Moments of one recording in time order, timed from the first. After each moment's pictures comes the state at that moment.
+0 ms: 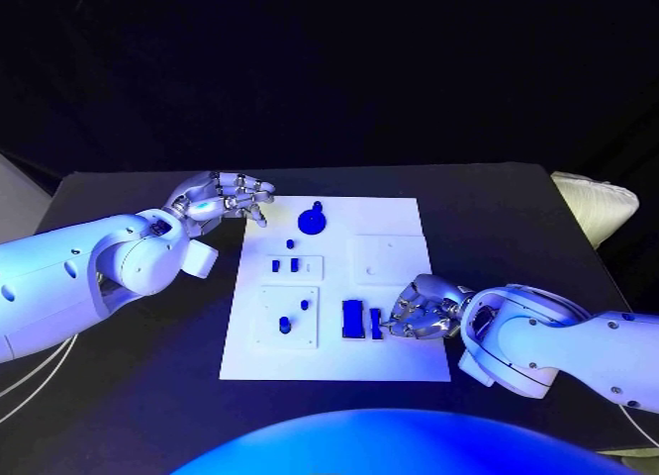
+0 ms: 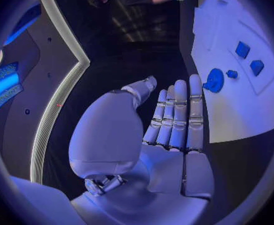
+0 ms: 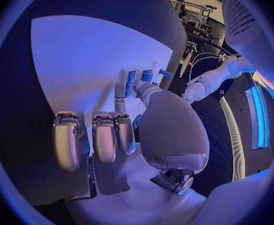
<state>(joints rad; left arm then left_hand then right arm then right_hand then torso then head) 1.15 -0.88 -0.06 1.42 -0.18 -0.08 0.31 1.35 -0.18 0.52 0.05 0.05 0.84 0.20 0.38 0.20 0.93 0.13 0.51 0.07 0.94 0.07 0.96 0.44 0.17 0.95 0.17 0.65 0.63 1.07 -1.03 -0.23 1.92 -1.08 -0.41 -0.45 1.18 -0.21 0.36 0.22 0.29 1.06 0.06 0.42 0.32 1.47 -0.01 1.57 1.31 1.47 -0.07 1.57 1.31 0.01 1.47 0.04 1.50 1.31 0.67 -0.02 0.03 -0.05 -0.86</state>
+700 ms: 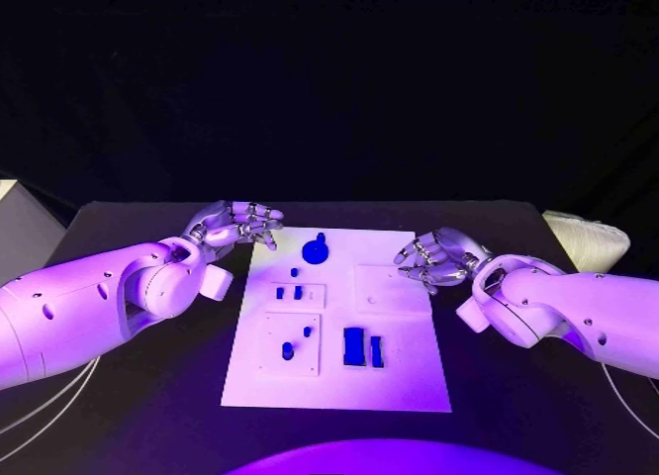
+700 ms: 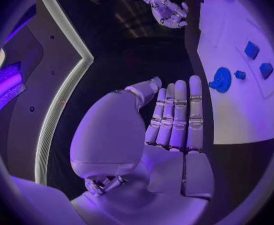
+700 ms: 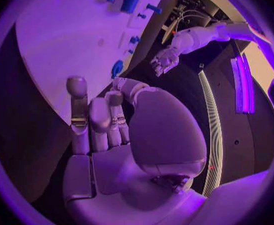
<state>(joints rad) 1.12 -0.82 -0.06 1.34 -0.14 -0.10 0.34 1.39 -0.17 0.57 0.00 0.05 0.88 0.17 0.40 0.20 1.01 0.11 0.46 0.06 0.91 0.06 0.92 0.42 0.17 0.90 0.15 0.68 0.67 1.17 -0.92 -0.22 1.55 -0.66 -0.48 0.09 1.36 -0.19 0.55 0.06 0.25 0.94 0.13 0.39 0.32 1.12 0.05 0.65 1.03 1.32 -0.03 1.02 1.03 0.17 1.24 0.08 0.44 1.16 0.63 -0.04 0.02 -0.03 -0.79</state>
